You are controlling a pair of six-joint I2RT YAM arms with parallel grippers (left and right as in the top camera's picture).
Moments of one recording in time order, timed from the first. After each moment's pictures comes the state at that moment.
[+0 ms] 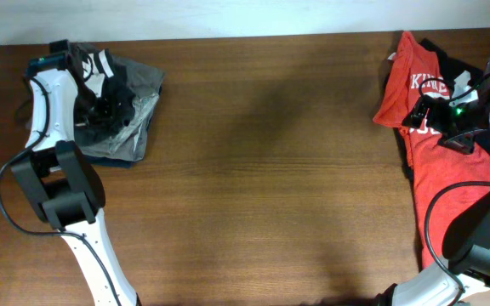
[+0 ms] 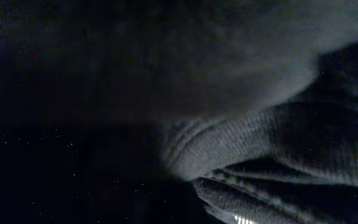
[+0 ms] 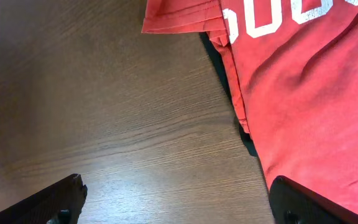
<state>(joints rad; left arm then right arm) 0.23 2.41 2.20 -1.29 0.06 0.13 -0.43 1.87 1.69 -1.22 -0.32 0.01</state>
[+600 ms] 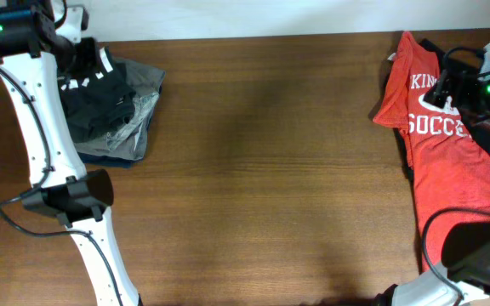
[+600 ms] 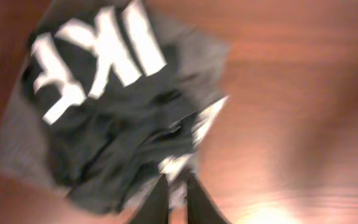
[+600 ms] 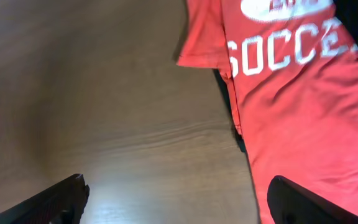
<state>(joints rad) 0.17 2.42 2.99 -1.68 0.16 0.11 -0.43 1.82 2.06 -1.48 -0.32 -0.05</state>
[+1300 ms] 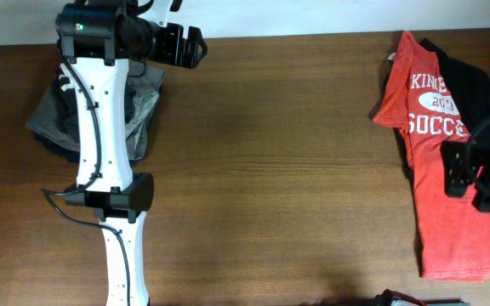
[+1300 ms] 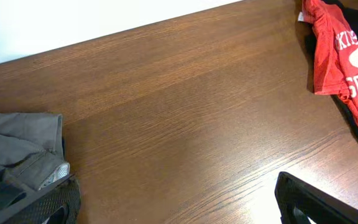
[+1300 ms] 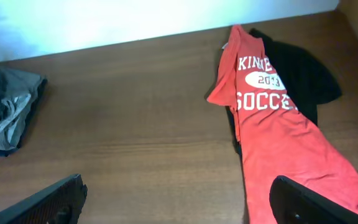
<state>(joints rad) -0.13 2.42 3.11 -1.63 0.36 0.10 -0.38 1.22 2.19 -1.69 -0.32 -0.11</state>
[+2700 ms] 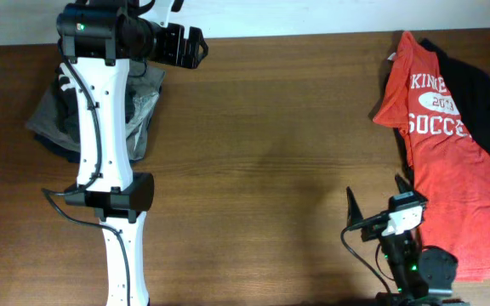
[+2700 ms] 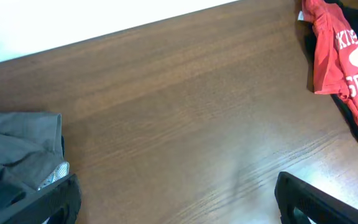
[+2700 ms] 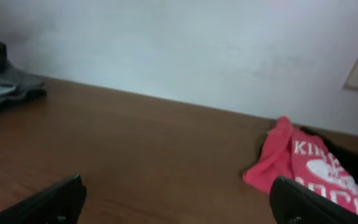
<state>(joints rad) -0.14 2.42 3.11 -1.63 0.36 0.10 -0.11 0.06 0.10 -0.08 -0.31 -0.12</state>
